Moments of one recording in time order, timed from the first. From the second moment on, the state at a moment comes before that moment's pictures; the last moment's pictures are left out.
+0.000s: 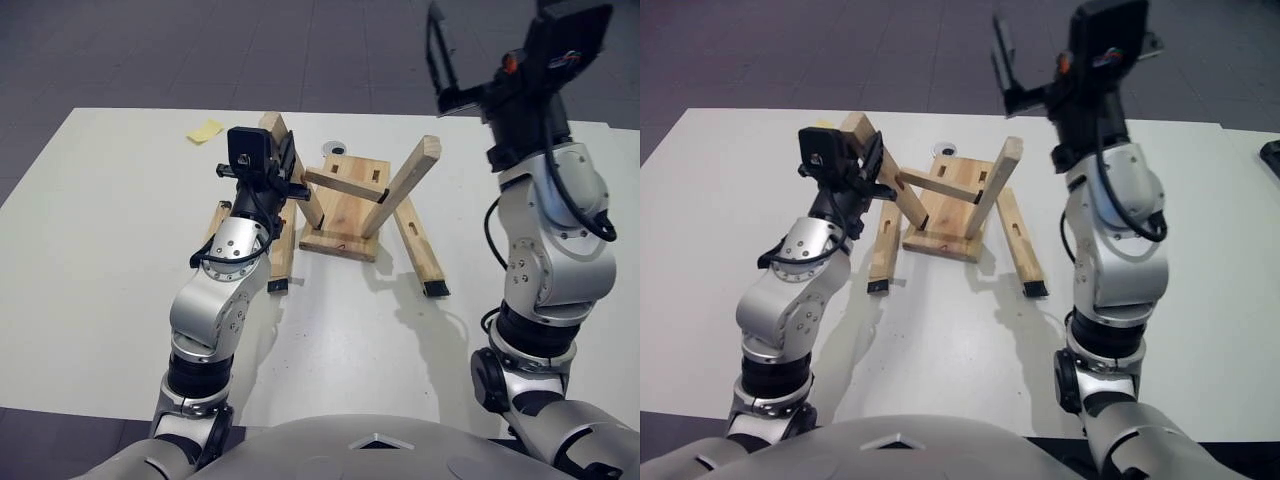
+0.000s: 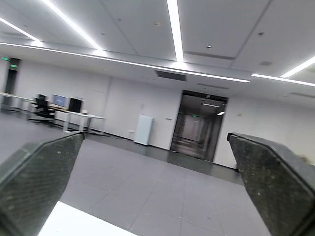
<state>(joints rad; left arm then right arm) -0.27 0.11 -0.18 -0.53 -0.27 0.67 0.24 -0.54 -0.19 0.02 -0.61 0.09 0.62 0.12</state>
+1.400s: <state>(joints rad) -0.31 0.03 -0.19 -0.42 -0.16 0.67 0.20 -0.62 -0.17 0.44 -0.37 -0.12 1.16 0.28</state>
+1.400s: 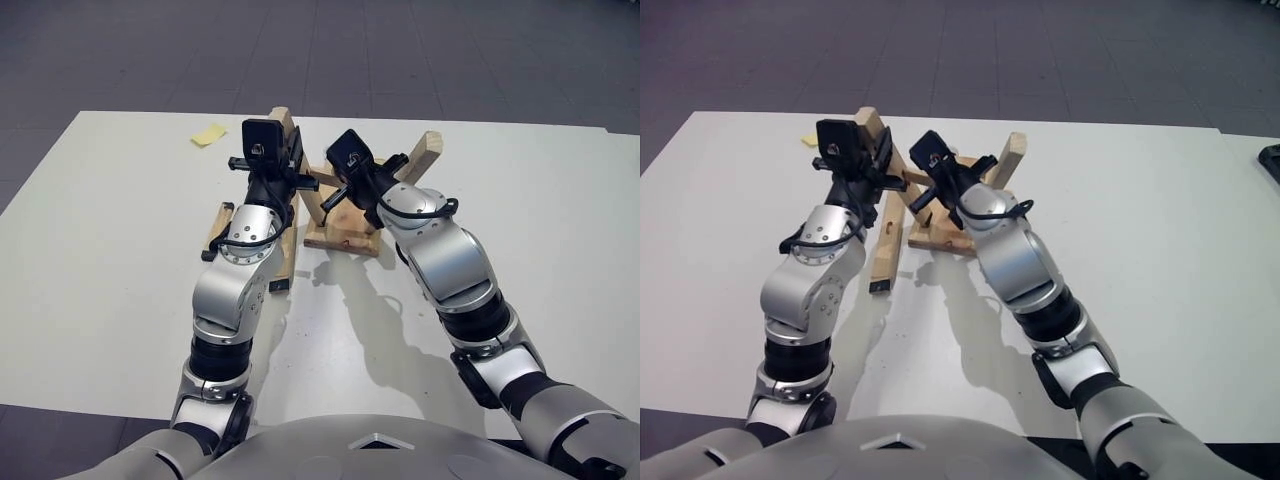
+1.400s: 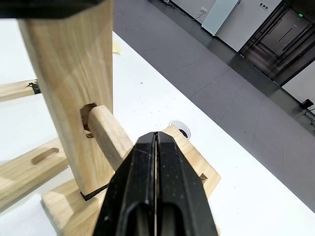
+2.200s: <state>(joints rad) -0.30 0.03 -0.21 -0.40 -0.12 0.65 0.19 -0.74 -0.04 0.20 -0.33 -0.10 0.91 0.13</state>
